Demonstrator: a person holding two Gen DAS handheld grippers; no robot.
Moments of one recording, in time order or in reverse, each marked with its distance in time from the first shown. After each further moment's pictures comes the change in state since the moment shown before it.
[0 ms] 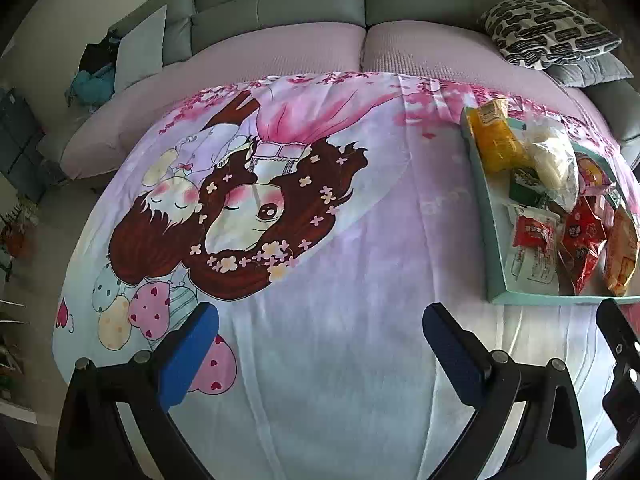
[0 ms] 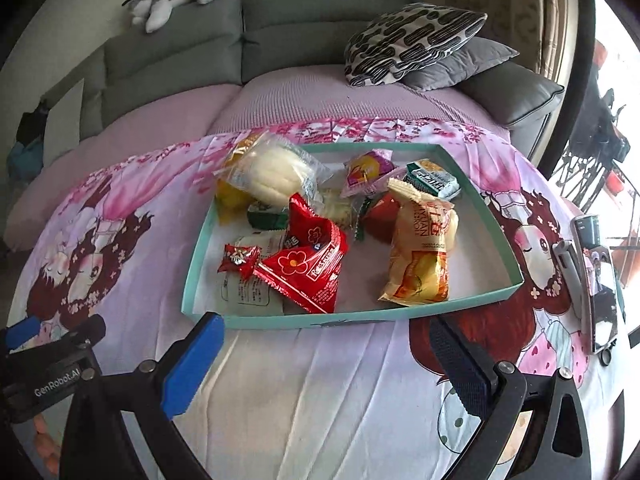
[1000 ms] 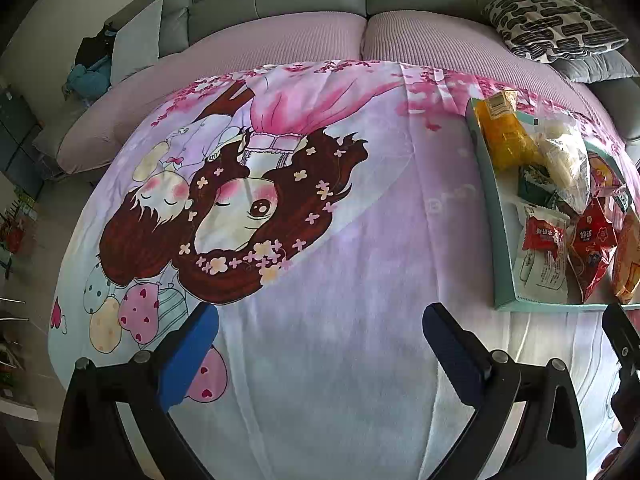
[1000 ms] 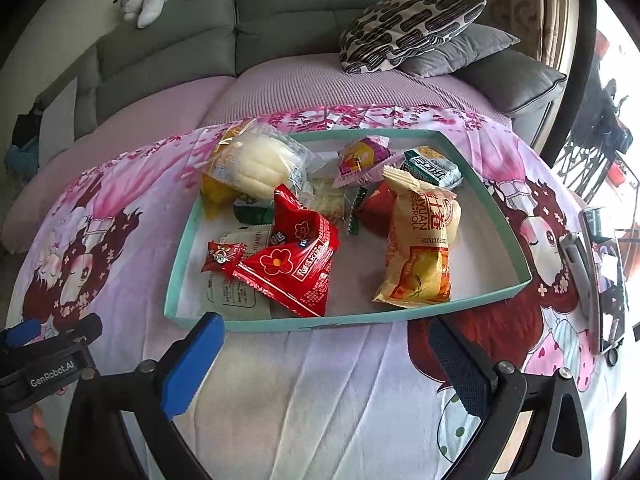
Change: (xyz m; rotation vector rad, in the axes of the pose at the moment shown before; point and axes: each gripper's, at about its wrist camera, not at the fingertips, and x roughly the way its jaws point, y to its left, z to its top) left arm 0.016 -0.002 0.004 0.002 0.035 -0.005; right arm 0.017 -0.008 0.005 0.023 0.037 0.005
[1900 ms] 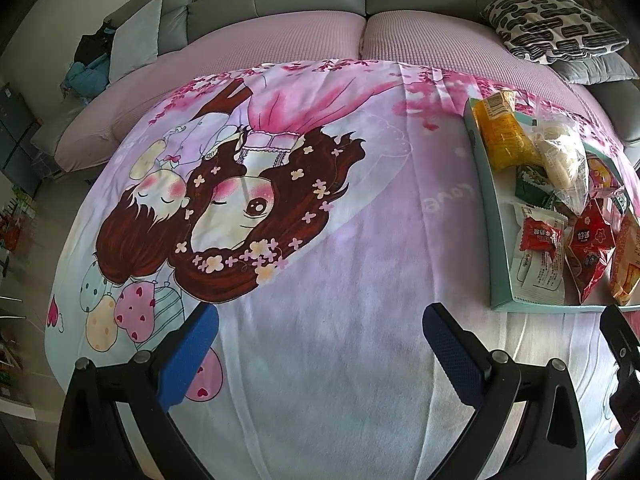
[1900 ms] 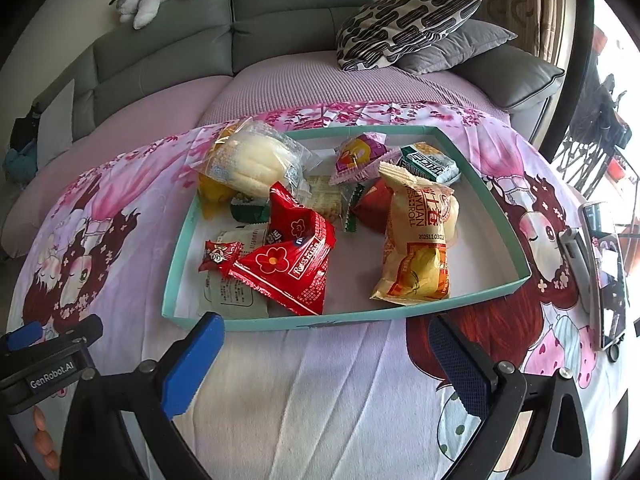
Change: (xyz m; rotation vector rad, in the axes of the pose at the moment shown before) left arm 0.000 -0.001 0.000 -0.004 0.003 -0.011; right arm 0.001 -0.002 -0.001 0.013 0.007 -0.001
